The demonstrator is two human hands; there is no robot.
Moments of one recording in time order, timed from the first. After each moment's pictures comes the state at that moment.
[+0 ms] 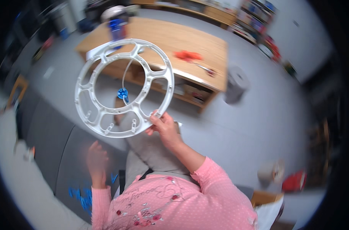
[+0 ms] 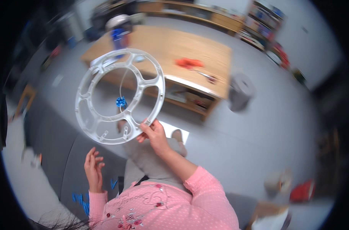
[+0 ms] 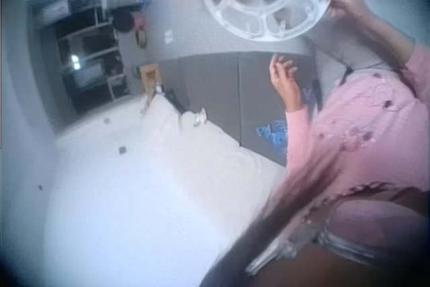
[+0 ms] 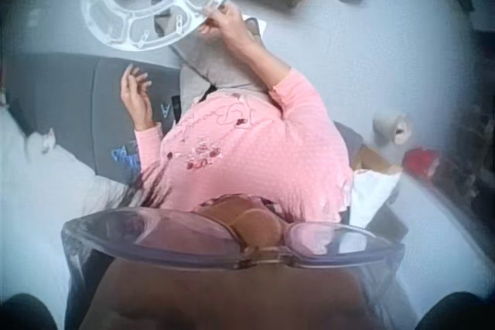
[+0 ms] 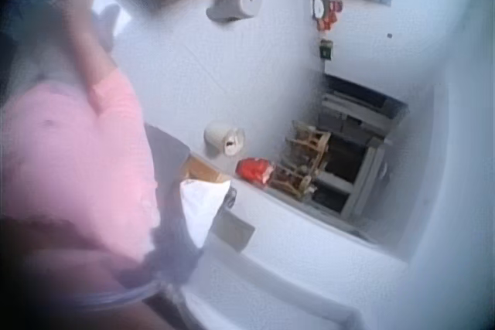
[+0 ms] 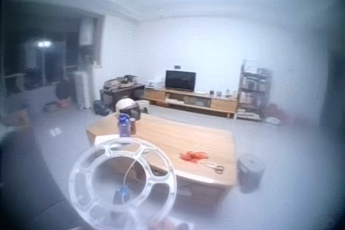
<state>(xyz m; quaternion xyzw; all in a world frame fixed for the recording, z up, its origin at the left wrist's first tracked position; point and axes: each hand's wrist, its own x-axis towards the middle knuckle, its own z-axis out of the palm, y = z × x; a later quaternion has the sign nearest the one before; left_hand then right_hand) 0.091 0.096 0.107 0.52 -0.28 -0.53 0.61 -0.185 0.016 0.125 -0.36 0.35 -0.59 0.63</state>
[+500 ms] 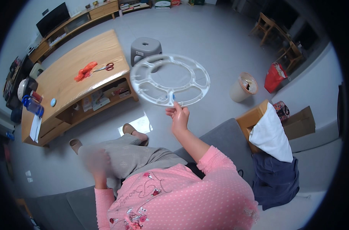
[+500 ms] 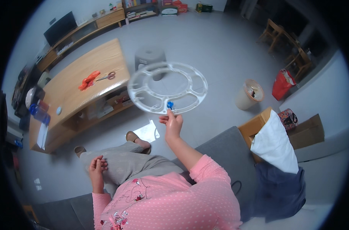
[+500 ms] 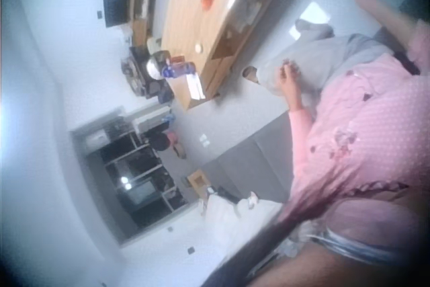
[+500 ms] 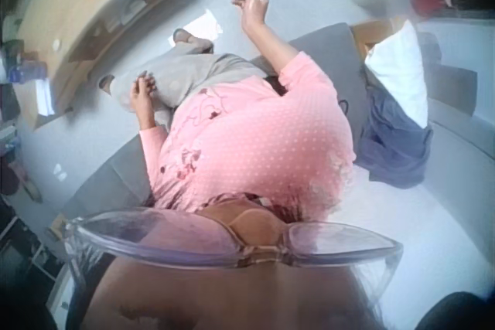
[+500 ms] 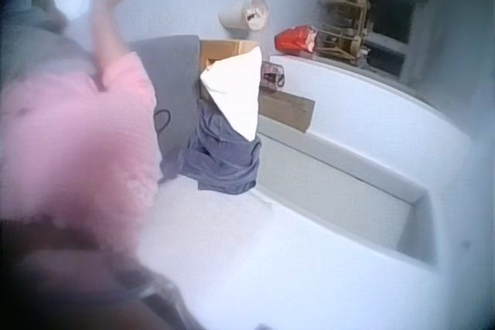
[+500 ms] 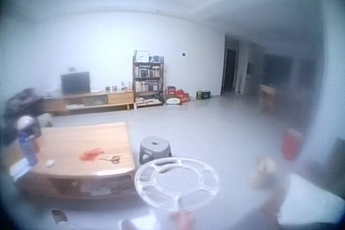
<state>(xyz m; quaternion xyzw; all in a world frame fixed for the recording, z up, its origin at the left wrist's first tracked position) 0.255 -0.096 0.129 0.43 -0.46 -0.70 0.33 -0.109 0.017 0.113 0.06 0.45 -0.85 0.26</state>
